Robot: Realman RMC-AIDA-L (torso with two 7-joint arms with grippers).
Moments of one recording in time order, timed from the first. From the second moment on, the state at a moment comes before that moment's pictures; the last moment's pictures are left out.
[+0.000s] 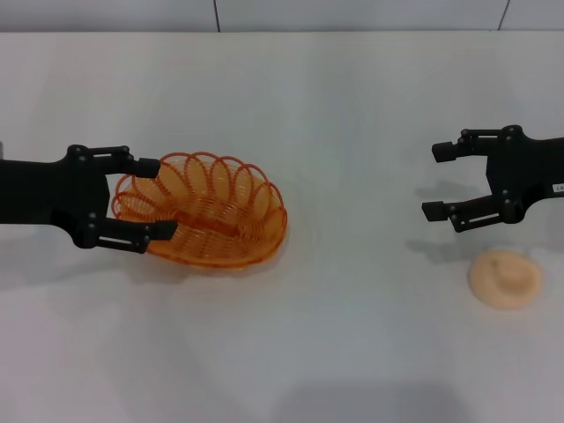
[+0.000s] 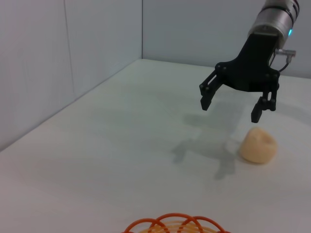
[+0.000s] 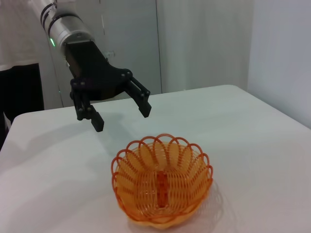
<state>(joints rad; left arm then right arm) -0.45 -1.94 0.86 0.87 1.98 1.69 -1.37 0.57 1.98 -0.92 -0.81 -1.94 -1.58 1.37</state>
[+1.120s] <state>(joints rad) -0.50 -2.00 0.86 1.21 2.38 1.62 -2.25 0.55 1.99 -0.92 -0.82 -1.94 -1.52 1.35</state>
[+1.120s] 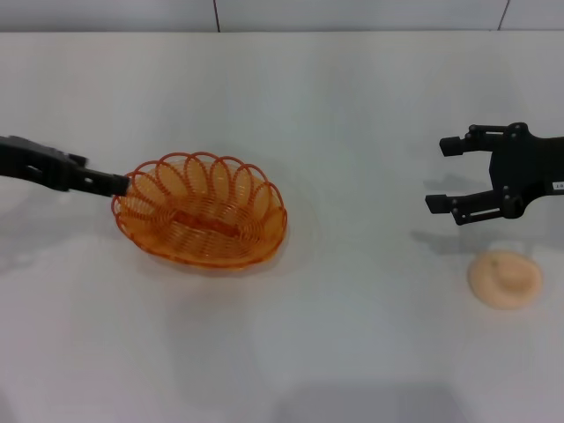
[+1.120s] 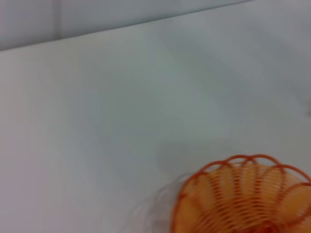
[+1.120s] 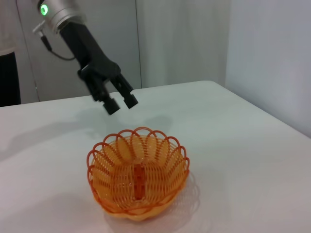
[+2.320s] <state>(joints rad) -0.70 -2.01 0.91 0.92 2.60 1.43 -2.41 0.55 2.01 -0.92 -0.80 -1.93 -1.49 1.29</state>
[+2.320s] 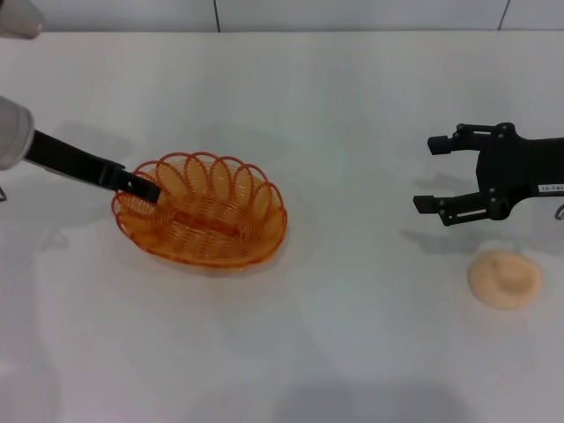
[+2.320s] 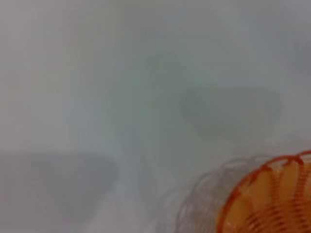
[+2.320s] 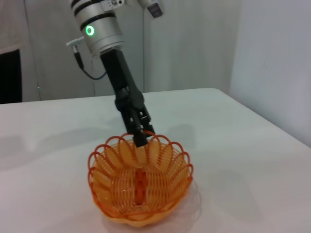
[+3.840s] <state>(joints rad) -0.71 -2.02 0.95 0.92 2.57 1.50 -2.50 0.53 2.01 -0.91 -0.81 -1.88 -1.48 1.28</state>
